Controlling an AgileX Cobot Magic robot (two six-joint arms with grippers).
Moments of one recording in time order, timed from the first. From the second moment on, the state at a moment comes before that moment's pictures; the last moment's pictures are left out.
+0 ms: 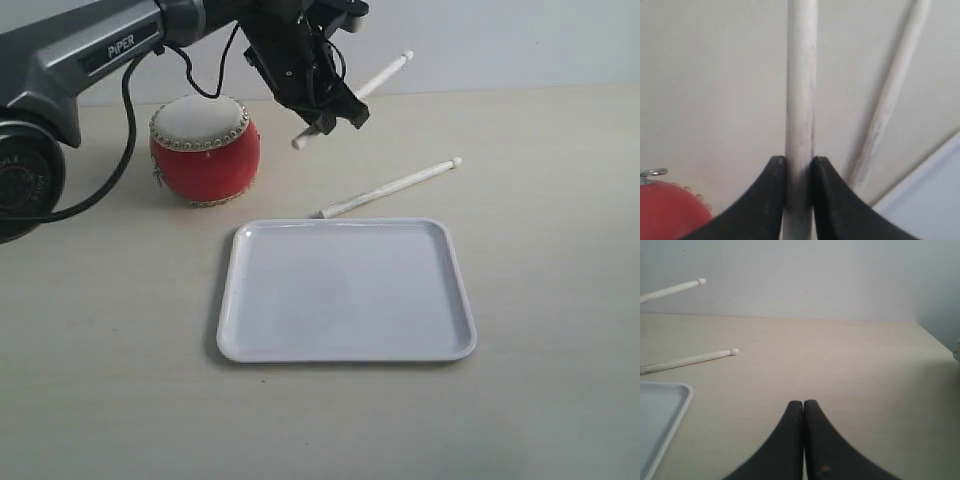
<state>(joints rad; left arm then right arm) -0.59 2.48 -2.38 -0.06 1.08 0.24 -0.02 0.01 0.00 -0.08 0.30 -0.03</state>
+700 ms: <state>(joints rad) -0.56 1.91 -1.27 -1.46 0.52 1.58 -0.02 0.01 0.00 -0.01 0.13 -0.10</state>
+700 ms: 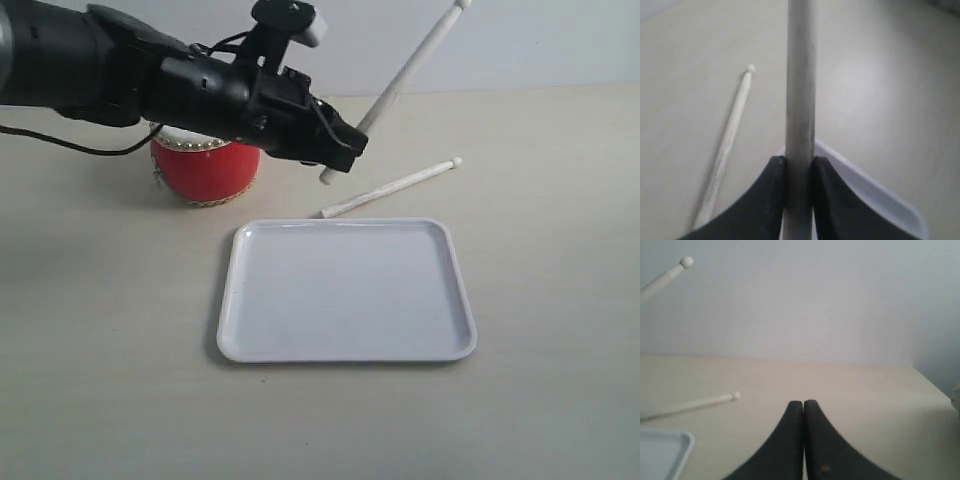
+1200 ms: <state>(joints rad) -0.43 1.88 -1.20 -1.73 1.00 1.91 -0.02 0.02 -0.03 0.22 -0.28 0.22</state>
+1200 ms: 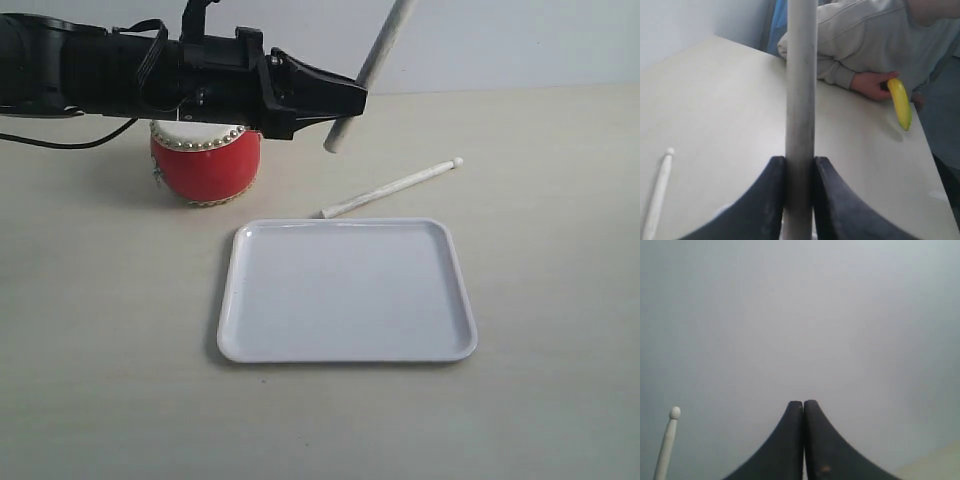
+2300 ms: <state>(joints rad) -0.32 1.88 -1.20 -1.73 1.19 1.96 0.06 1.77 -0.92 -1.25 -1.20 1.05</state>
